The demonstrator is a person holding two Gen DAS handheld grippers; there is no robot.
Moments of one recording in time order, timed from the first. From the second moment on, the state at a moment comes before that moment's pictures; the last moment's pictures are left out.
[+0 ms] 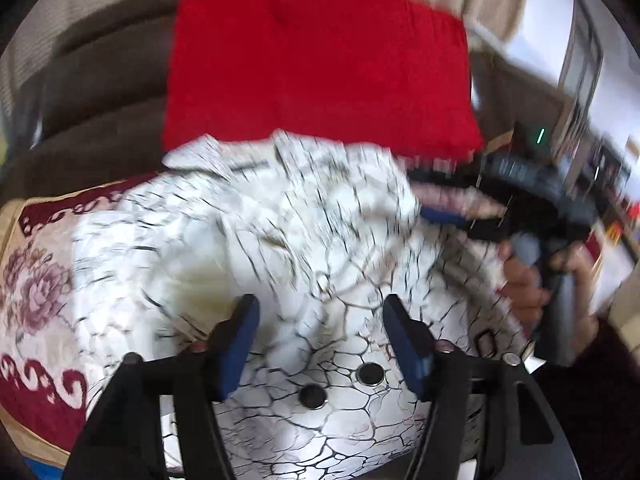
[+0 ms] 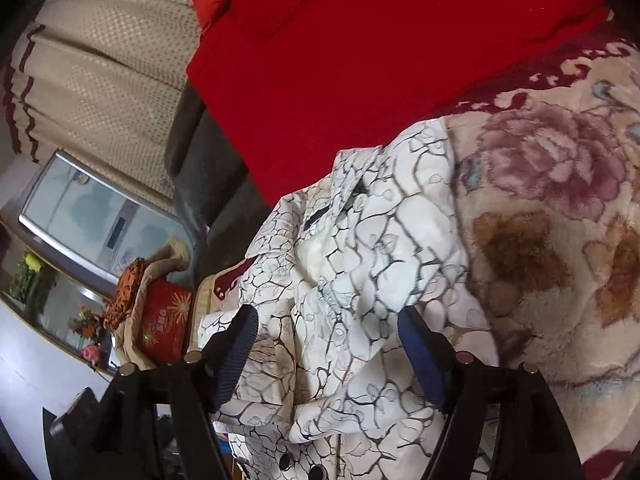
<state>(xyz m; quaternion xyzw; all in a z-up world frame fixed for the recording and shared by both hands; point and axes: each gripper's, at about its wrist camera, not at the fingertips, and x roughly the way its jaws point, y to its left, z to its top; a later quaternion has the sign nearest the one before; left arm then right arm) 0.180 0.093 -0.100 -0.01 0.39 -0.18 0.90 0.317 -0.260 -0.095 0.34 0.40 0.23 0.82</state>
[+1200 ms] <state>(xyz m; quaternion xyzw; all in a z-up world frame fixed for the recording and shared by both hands) 0.157 0.224 -0.158 -0.11 0.31 0.14 0.93 0.302 -0.178 -0.090 0.18 0.41 0.15 0.88</state>
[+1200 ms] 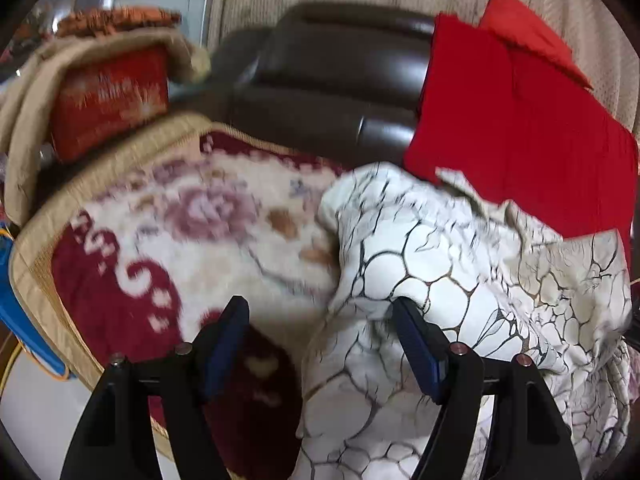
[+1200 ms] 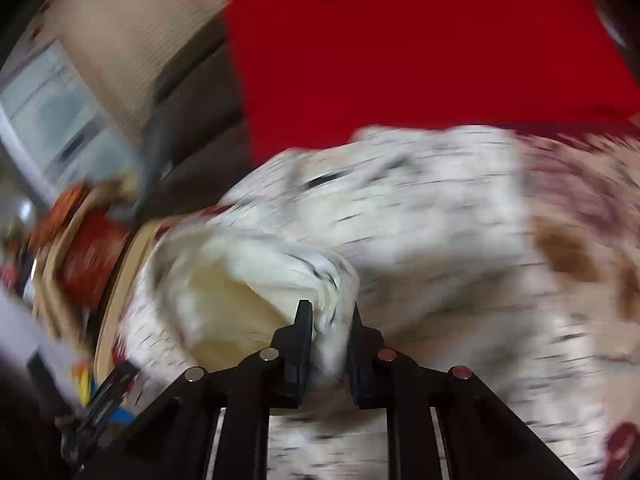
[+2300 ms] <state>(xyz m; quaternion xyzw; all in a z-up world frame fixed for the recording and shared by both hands) 0.223 0.203 -0.176 -0.12 0.38 0.11 0.91 0.328 -0.156 -0.104 0.13 0.40 0.17 0.89</state>
